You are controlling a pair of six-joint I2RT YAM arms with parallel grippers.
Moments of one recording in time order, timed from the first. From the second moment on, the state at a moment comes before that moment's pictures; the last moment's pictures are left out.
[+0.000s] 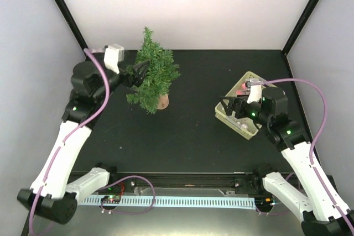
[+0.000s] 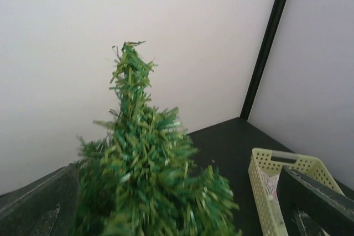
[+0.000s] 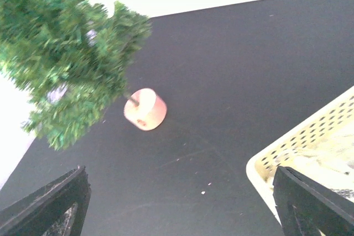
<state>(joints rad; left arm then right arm) -0.26 1.03 1.16 -0.13 0.38 -0.13 0.36 0.76 0.89 -0.58 -0.30 0.38</state>
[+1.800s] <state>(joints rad) -0.29 0.29 0.53 -0.48 0.40 -0.16 0.09 1.56 0.91 -0.55 0.16 0.68</state>
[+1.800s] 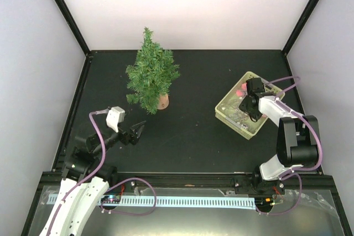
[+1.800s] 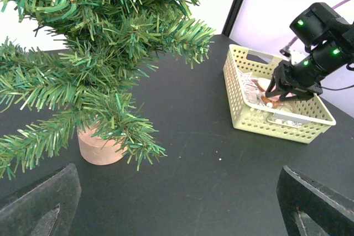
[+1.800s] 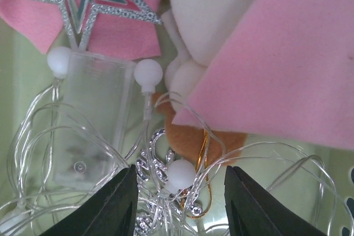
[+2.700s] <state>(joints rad) -0.29 0.27 0.52 -0.48 0.38 -0.16 0.09 1.37 0.84 -0.56 0.24 1.03</state>
